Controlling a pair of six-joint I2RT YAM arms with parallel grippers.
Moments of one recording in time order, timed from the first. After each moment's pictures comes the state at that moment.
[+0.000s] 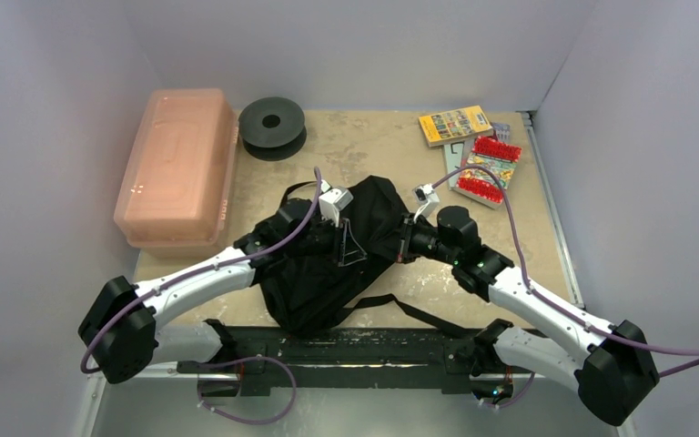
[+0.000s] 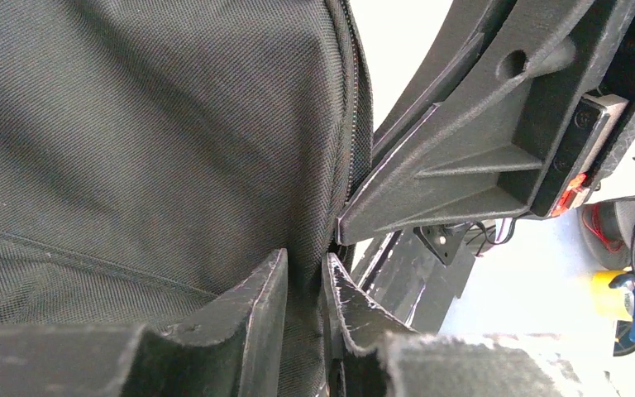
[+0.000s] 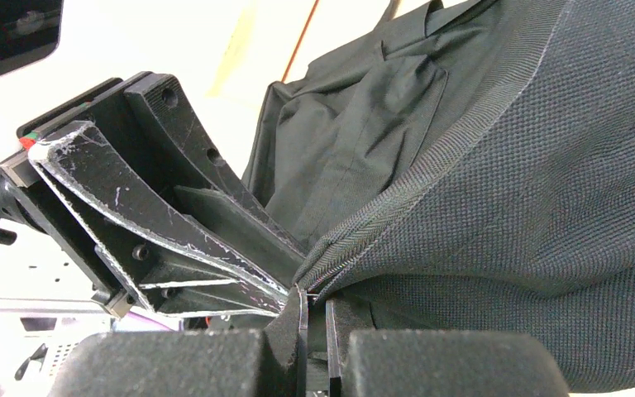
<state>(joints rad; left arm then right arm) -0.79 1.23 0.74 0.04 0.36 -0.51 0.64 0.98 0.57 0.06 -0.37 0.72</state>
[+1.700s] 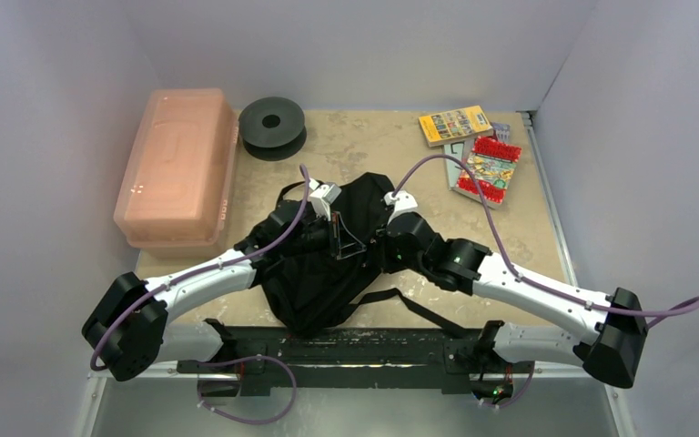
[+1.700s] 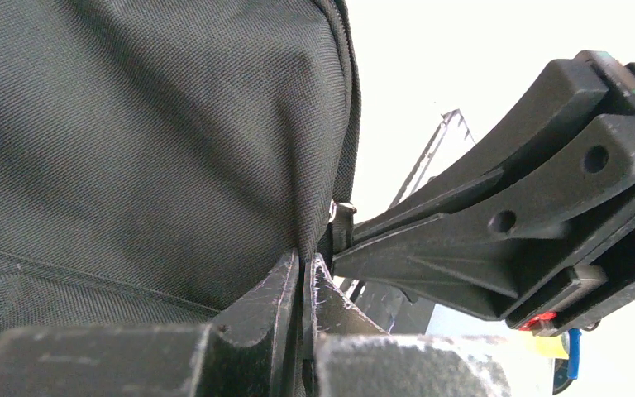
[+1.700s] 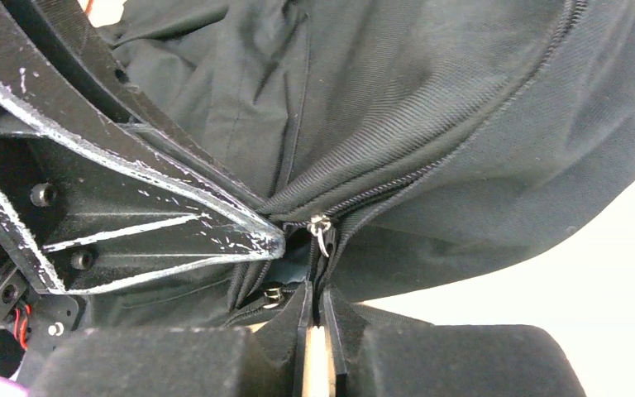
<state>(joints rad) -0.73 1.26 0.64 0.28 0.41 -0.68 0.98 1.13 0.87 -0.45 0.23 0.60</state>
